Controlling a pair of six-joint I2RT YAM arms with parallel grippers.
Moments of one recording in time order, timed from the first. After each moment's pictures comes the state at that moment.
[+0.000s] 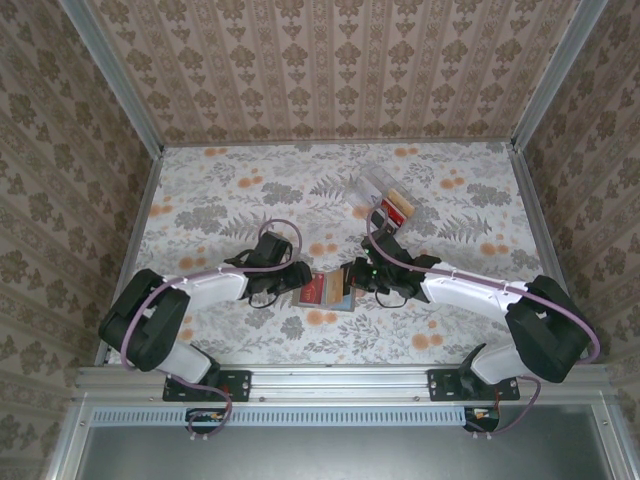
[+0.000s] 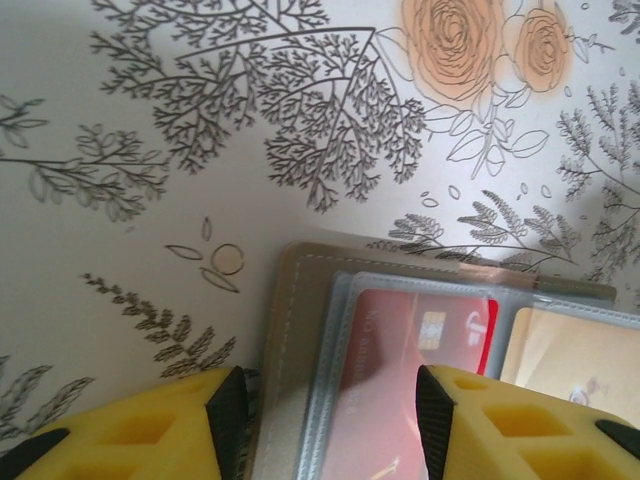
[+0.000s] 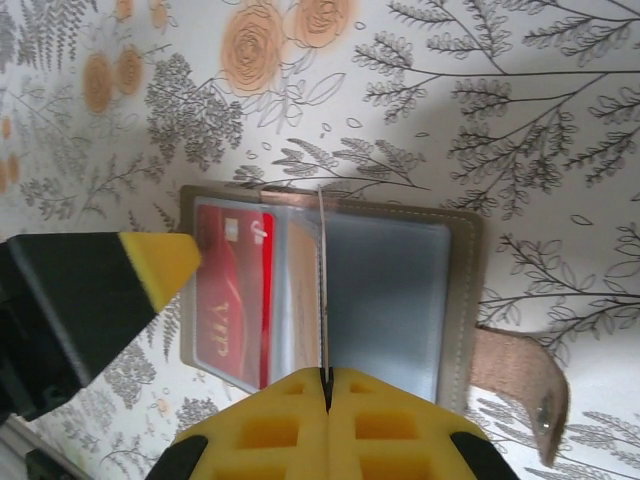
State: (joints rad) left arm -0.66 1.49 0.63 -0.11 0.20 -0.84; right arm 0.71 1.42 0.76 -0.21 -0.13 0.94
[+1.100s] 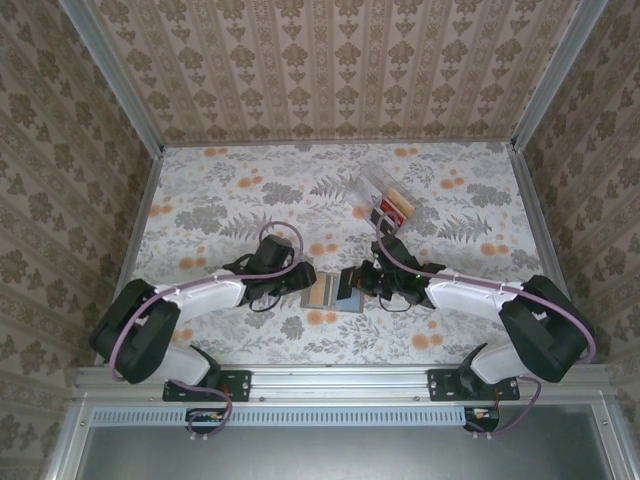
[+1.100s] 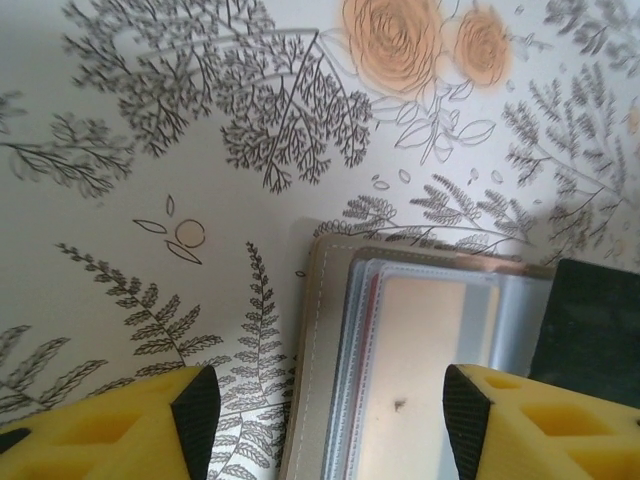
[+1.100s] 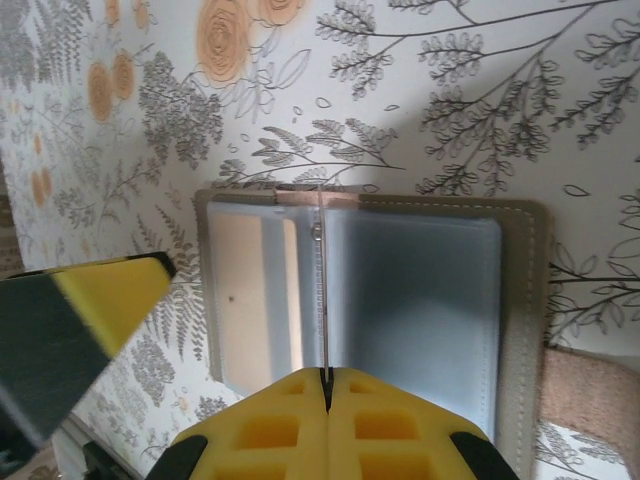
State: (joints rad) left arm -0.70 1.43 0.61 -0.11 0.15 -0.84; right arm 0.66 1.42 0.63 -0.02 -0.23 1.03
